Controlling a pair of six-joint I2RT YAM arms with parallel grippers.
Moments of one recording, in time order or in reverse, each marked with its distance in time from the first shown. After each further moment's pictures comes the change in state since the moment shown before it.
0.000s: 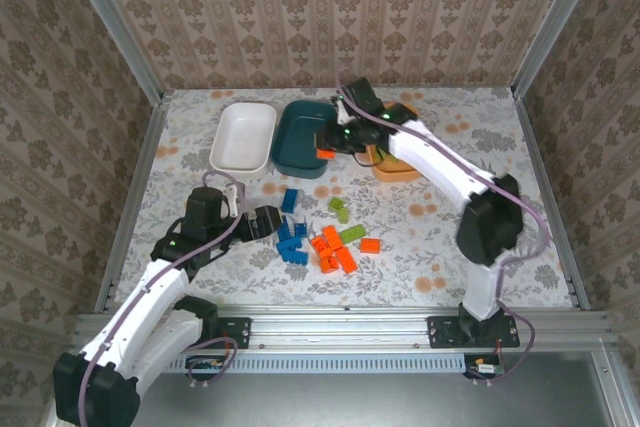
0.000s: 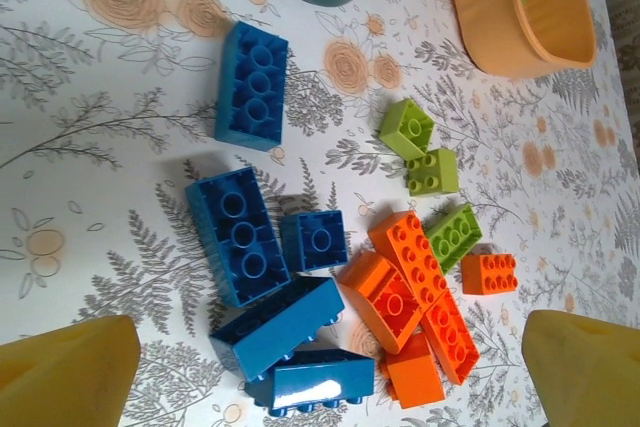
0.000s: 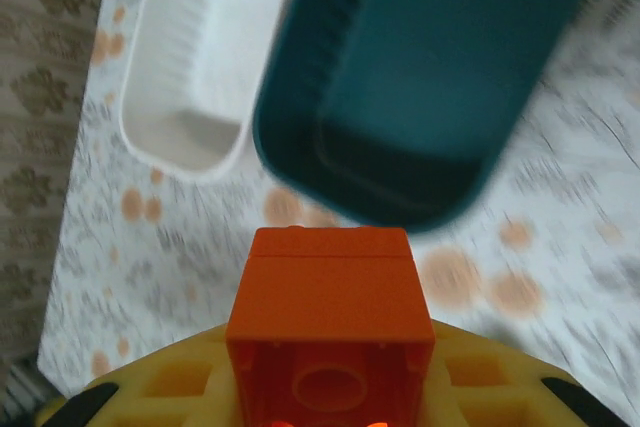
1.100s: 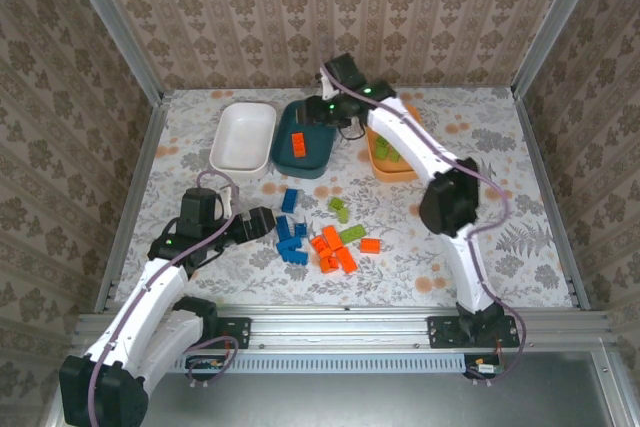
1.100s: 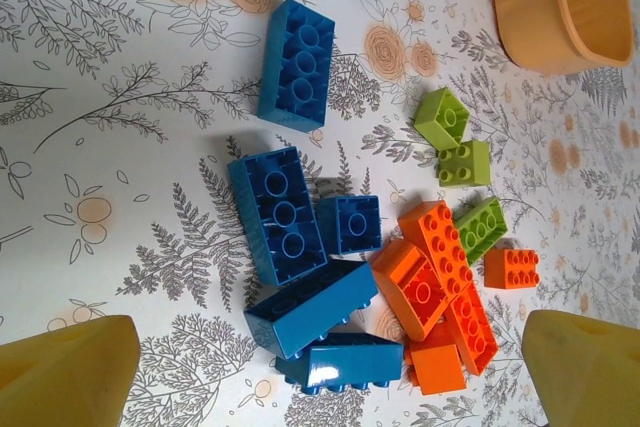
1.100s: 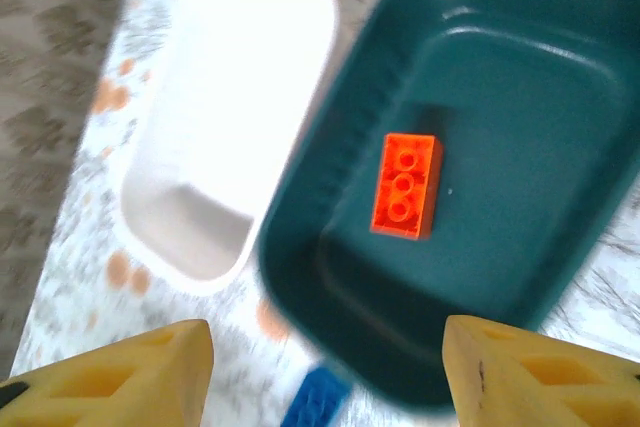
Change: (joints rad) left arm 0.076 0.011 0.000 -0.055 0.047 0.033; right arm -0.032 0.219 0.429 -0.173 -0.010 -0.173
